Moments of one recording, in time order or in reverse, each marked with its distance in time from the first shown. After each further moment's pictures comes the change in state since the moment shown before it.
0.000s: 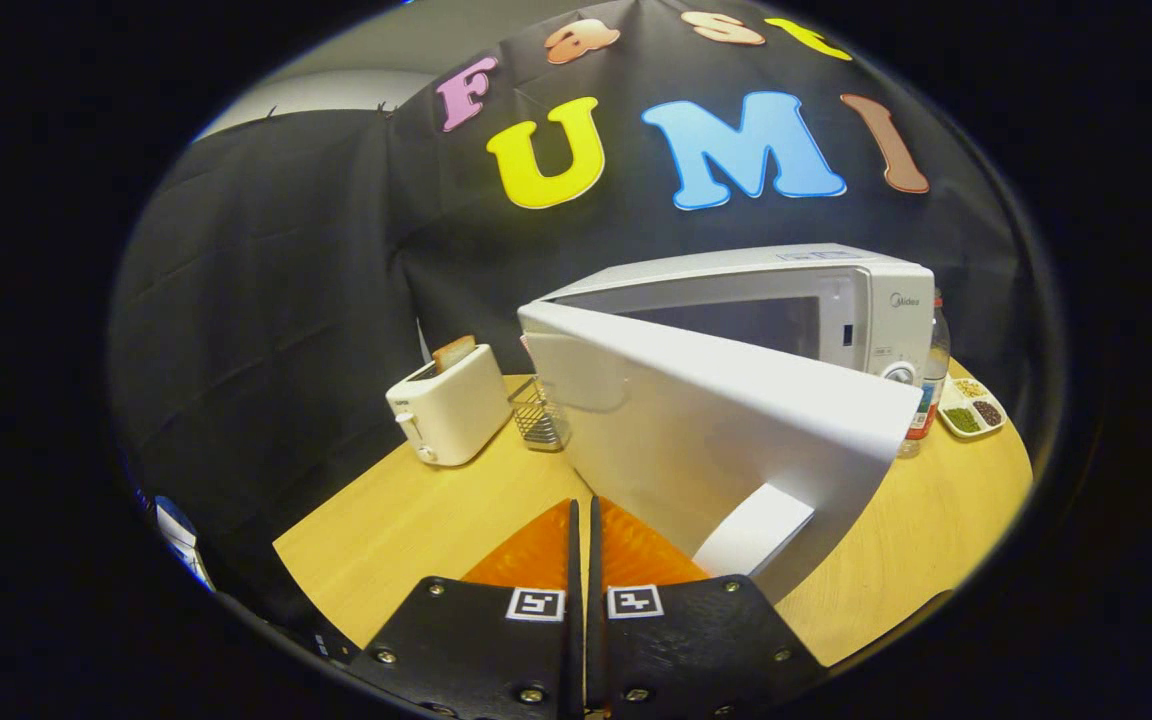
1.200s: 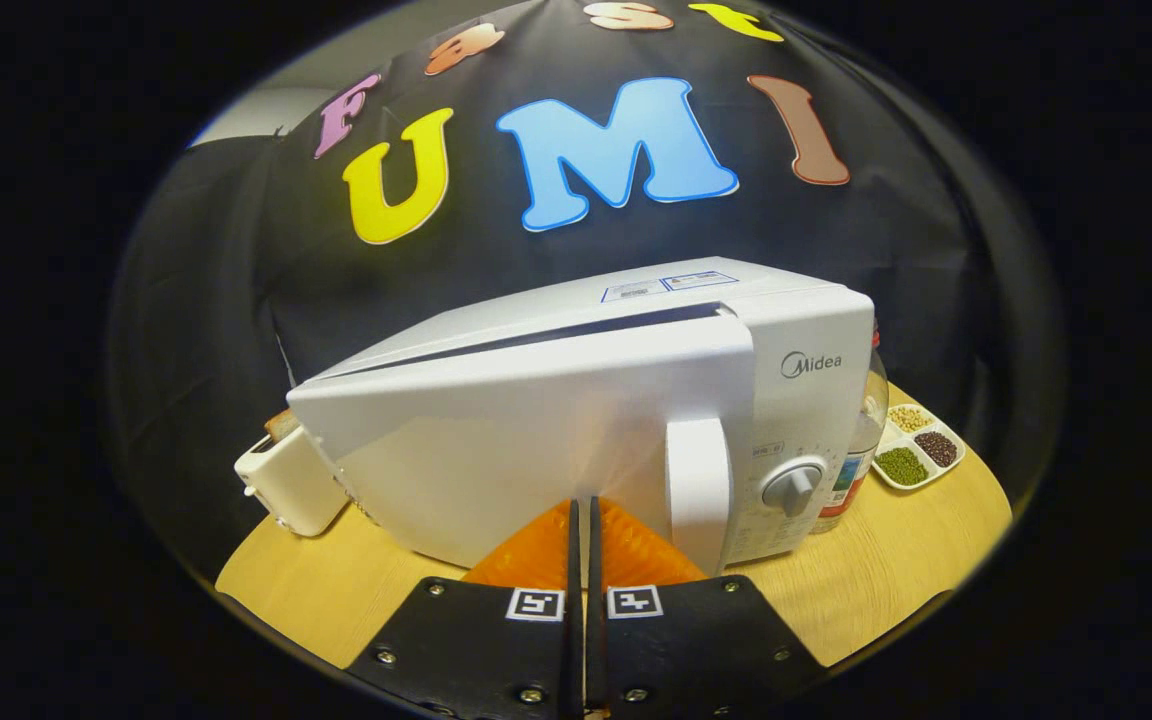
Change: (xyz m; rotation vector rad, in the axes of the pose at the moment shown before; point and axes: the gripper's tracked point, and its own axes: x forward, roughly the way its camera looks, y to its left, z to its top) arm 0.080 -0.158 0.068 0.091 -0.075 -0.248
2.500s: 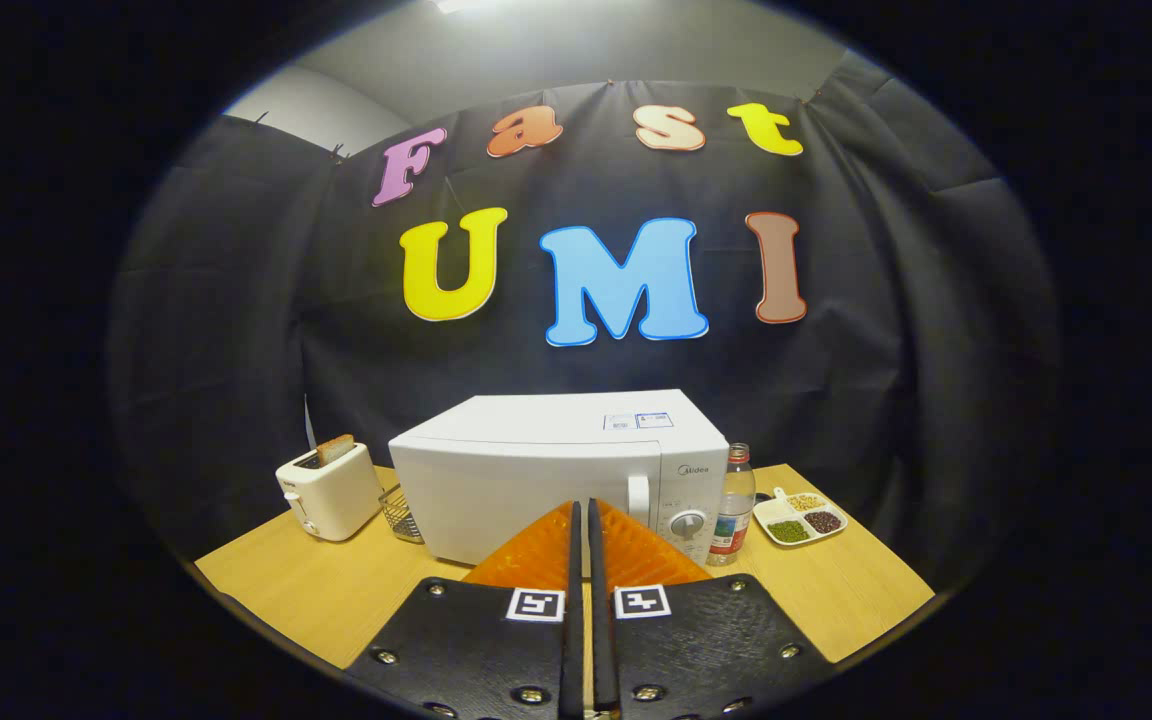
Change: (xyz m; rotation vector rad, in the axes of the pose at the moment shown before) arm -0.204 0.034 0.052 -0.181 -0.264 -0.079
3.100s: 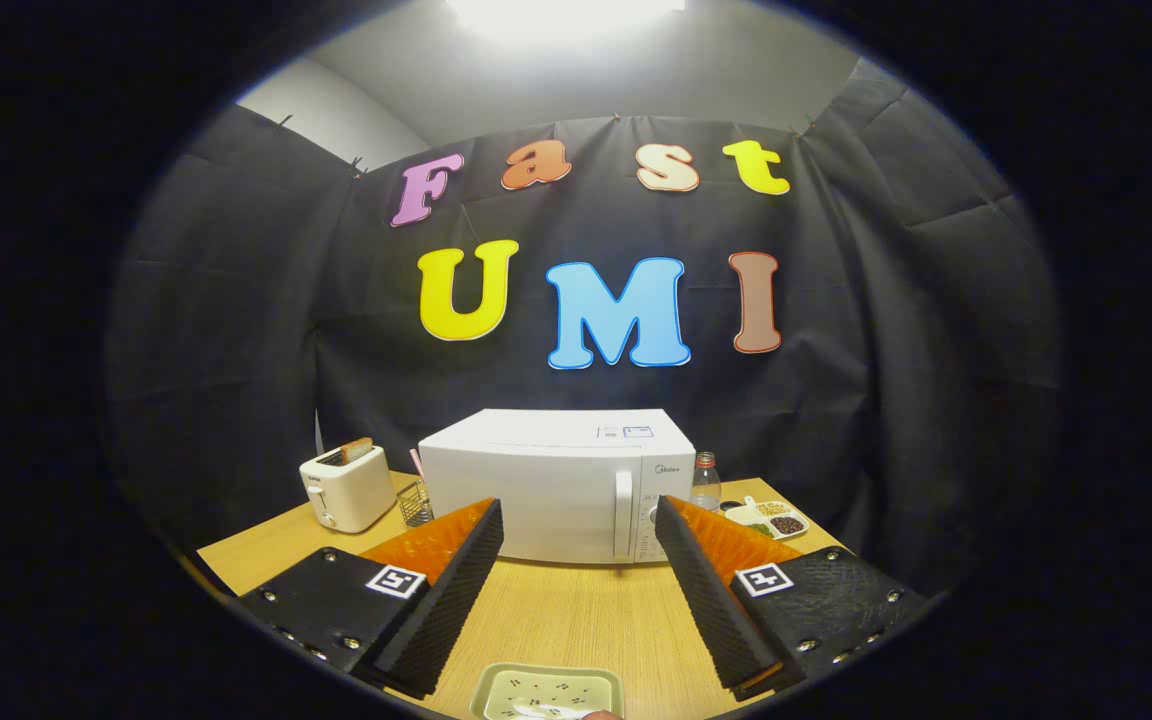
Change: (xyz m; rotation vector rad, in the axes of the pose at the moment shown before) arm -0.080 0.006 0.002 -0.025 -0.060 -0.026
